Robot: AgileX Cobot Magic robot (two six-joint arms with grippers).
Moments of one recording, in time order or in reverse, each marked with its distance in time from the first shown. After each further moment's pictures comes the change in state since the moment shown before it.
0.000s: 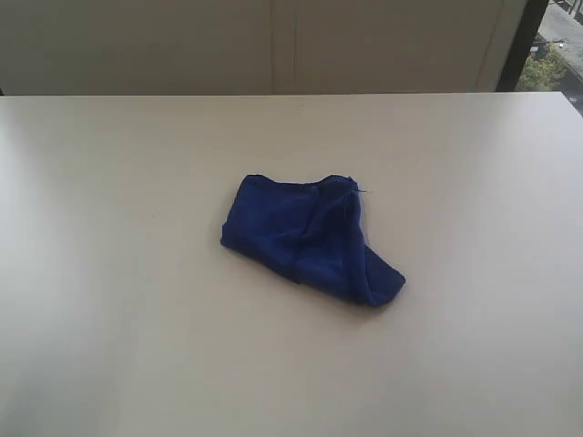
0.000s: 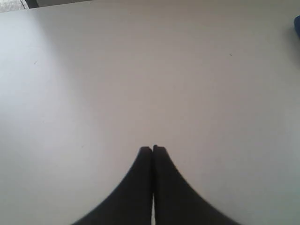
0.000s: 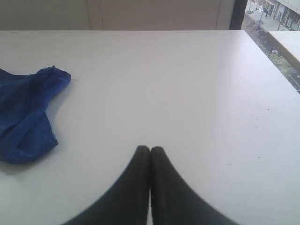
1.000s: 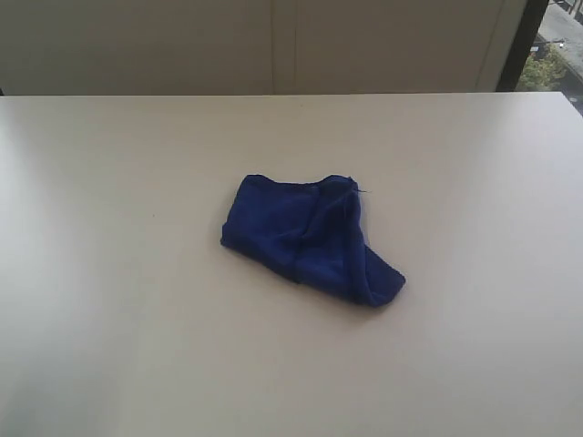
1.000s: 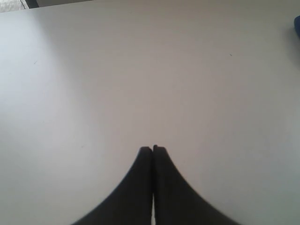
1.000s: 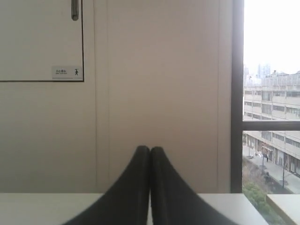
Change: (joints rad) left arm 0.000 0.000 0.000 0.000 0.000 0.000; right arm 0.000 0.000 0.000 0.000 -0.610 0.000
